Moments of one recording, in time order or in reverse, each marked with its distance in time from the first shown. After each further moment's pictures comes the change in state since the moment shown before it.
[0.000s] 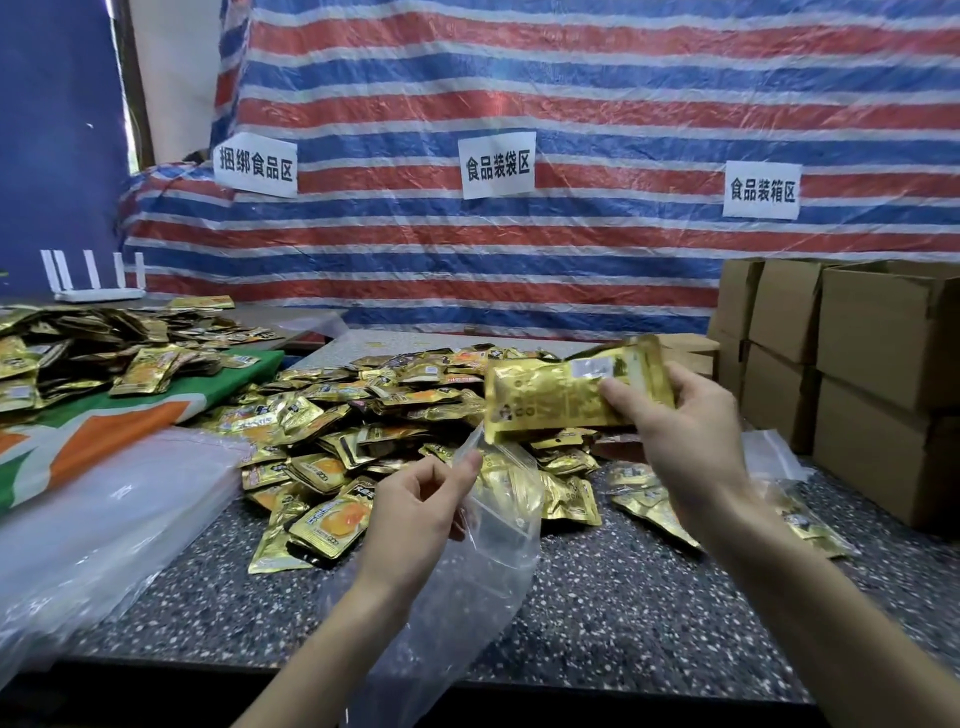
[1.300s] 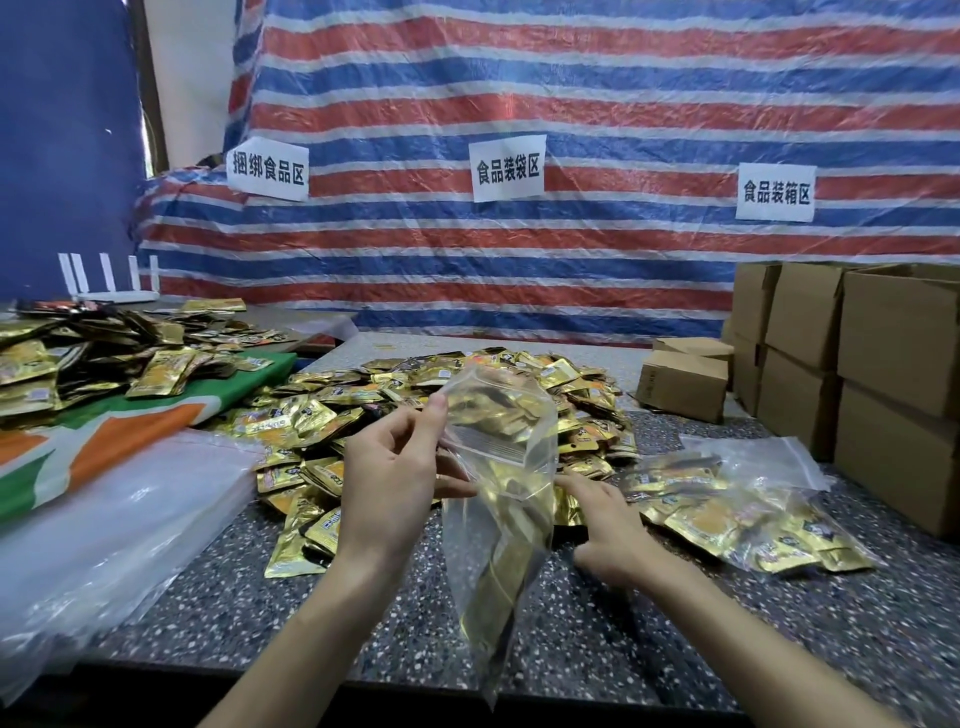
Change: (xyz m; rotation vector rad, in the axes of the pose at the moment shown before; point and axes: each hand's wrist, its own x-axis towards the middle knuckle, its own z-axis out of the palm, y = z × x) left_hand 0.022 0.029 -0.015 -0.134 0.165 0.114; right_hand 0.017 0.133 0.023 -1.002 -0.596 0.130
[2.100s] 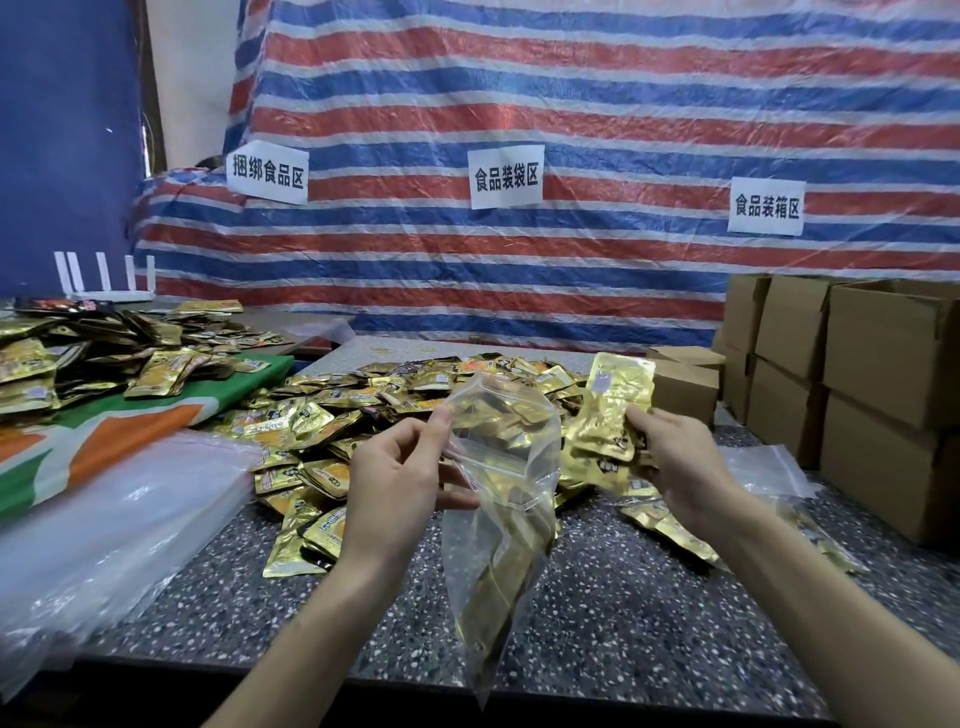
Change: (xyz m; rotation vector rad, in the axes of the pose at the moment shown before) left_hand -0.008 0.004 -0.002 -0.003 -0.043 -0.051; right_hand -0.020 -0.018 -0.090 1.152 0.394 0.181
